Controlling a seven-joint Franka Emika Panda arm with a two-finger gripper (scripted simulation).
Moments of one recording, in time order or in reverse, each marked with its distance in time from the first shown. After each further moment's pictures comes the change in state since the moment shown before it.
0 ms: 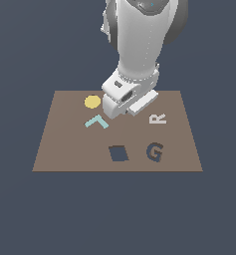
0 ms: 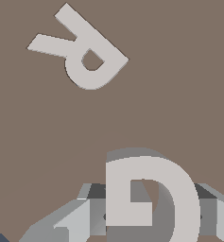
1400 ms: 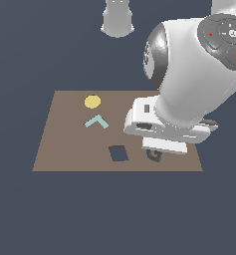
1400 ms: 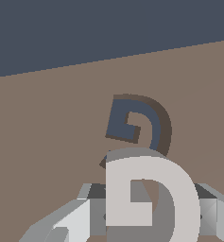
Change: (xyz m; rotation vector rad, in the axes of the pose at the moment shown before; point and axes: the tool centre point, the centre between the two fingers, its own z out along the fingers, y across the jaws) arm 0.139 0.027 -0.005 0.000 0.000 0.892
